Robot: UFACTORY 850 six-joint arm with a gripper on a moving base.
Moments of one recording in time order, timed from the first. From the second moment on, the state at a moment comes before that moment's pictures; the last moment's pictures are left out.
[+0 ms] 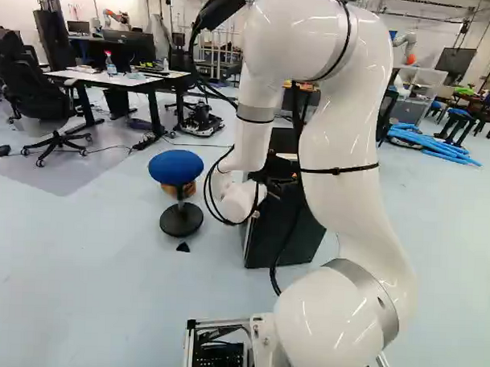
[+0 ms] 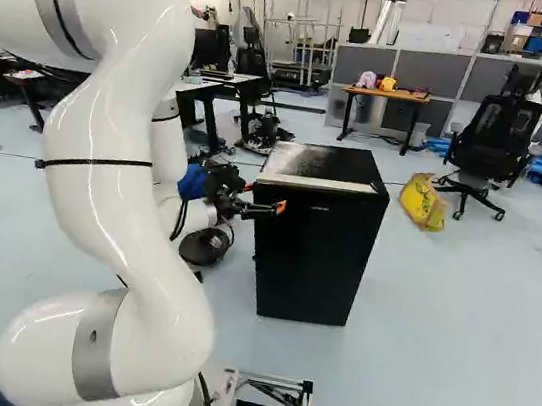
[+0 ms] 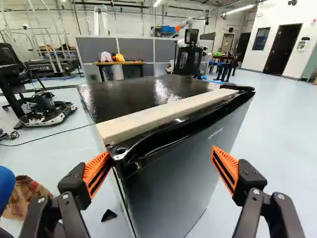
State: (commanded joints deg) arm 20.8 -29.6 -28.8 58.2 81.2 0.0
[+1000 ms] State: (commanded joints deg) arm 26.9 -26.3 -23.3 64.1 81.2 0.0
